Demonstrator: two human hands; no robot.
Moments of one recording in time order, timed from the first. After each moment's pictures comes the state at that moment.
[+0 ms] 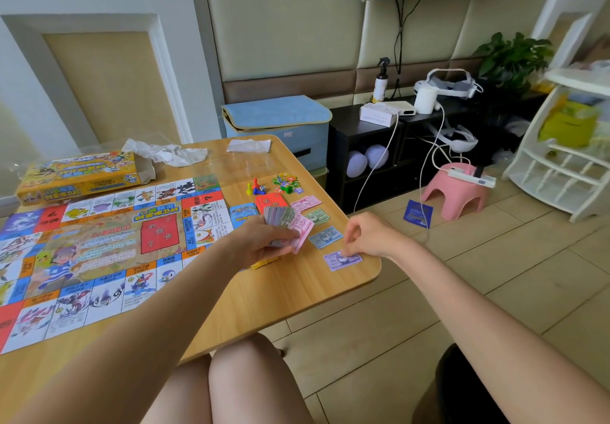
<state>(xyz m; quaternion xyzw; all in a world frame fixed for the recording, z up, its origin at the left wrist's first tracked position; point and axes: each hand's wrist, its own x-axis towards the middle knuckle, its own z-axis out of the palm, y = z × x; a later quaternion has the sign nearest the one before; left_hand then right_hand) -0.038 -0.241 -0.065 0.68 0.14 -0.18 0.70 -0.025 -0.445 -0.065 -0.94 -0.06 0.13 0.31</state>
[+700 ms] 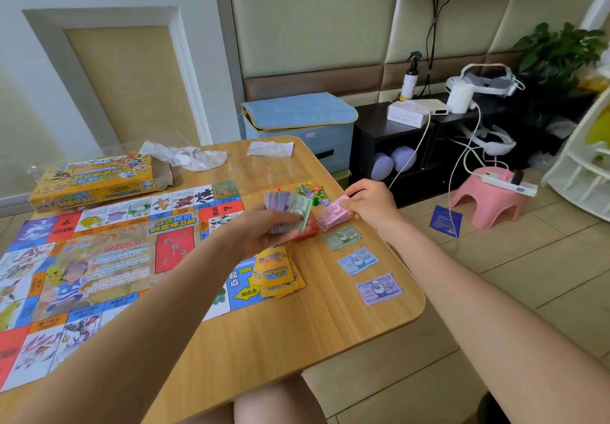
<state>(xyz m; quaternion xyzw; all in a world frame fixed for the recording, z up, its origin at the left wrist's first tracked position) 0.008 -0.206 -0.047 0.61 0.16 -0.15 0.76 0.075 -0.394 -0.072 -0.85 -0.01 -0.01 0.53</state>
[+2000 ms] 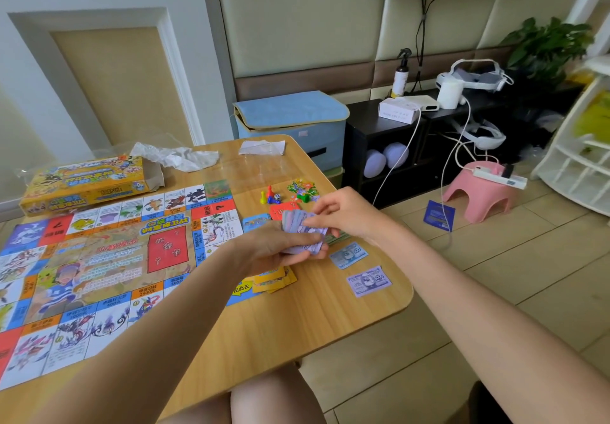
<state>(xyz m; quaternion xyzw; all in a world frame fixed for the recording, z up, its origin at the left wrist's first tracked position) -0.014 -0.229 -0.055 0.64 0.08 -0.26 0.71 0.033 -0.384 -0.051 -0.83 -0.18 0.14 0.50</state>
